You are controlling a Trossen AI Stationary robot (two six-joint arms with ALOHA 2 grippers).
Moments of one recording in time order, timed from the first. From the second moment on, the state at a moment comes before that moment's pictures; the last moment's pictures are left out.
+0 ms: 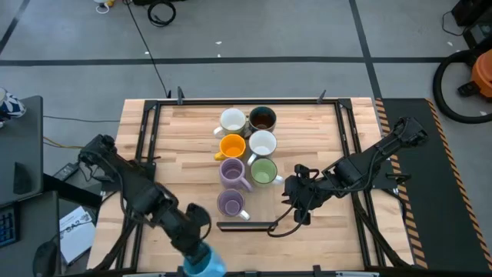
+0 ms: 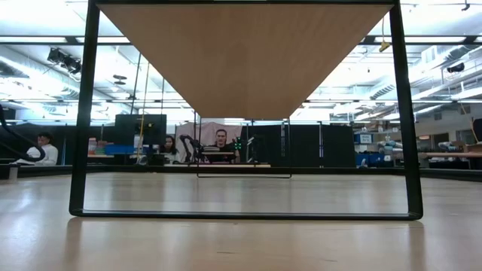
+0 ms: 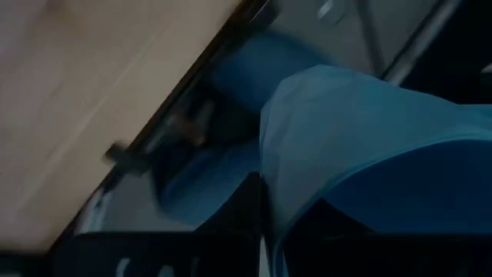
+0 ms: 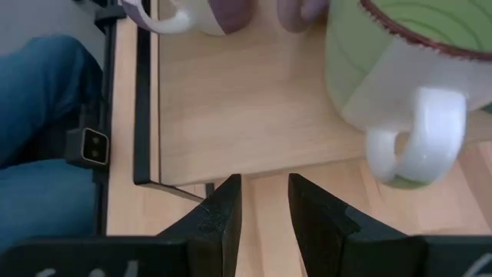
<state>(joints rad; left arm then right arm) -0.68 1.62 1.71 -0.97 0.20 -1.53 0.53 1.41 1.27 -0.79 0.29 0.61</state>
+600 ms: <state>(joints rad) -0.46 1.62 1.92 -1.12 0.10 -1.44 0.53 1.41 1.27 -0.33 0.12 0.40</state>
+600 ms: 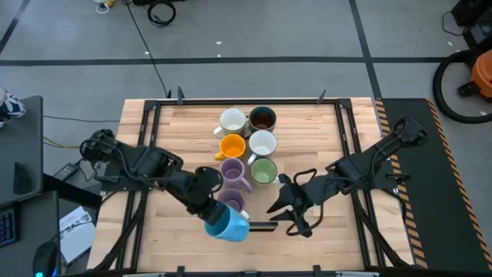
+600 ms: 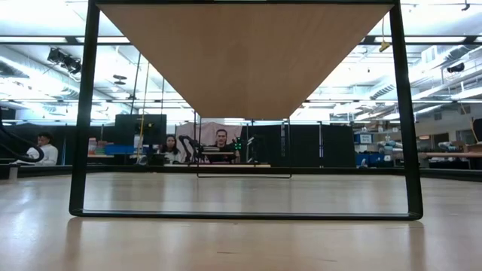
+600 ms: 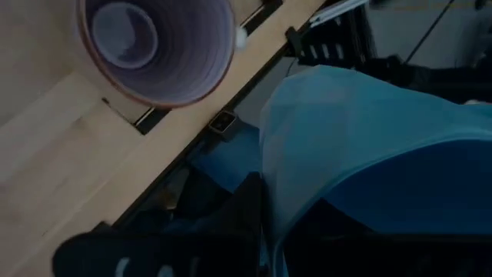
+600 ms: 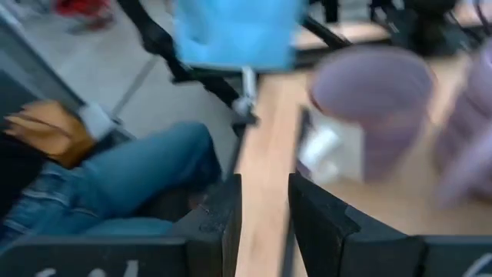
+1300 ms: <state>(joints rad) -0.29 1.62 1.95 -1.17 0.12 -1.42 0.53 1.34 1.27 0.05 0.26 0.01</state>
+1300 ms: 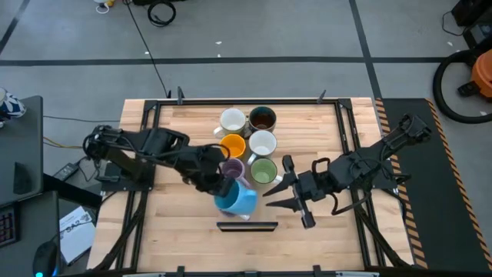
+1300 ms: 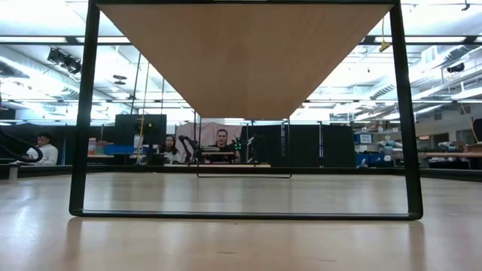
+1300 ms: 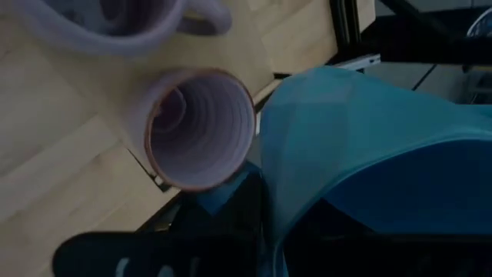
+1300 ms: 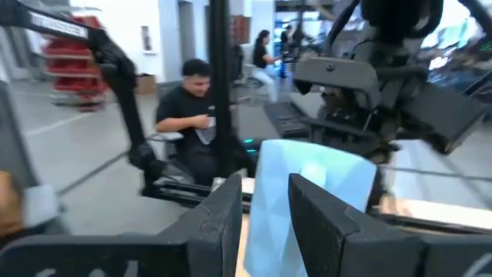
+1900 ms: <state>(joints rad) -0.19 1.62 1.95 -1.16 0.13 -1.35 0.44 1.36 1.27 0.08 0.40 -0.08</state>
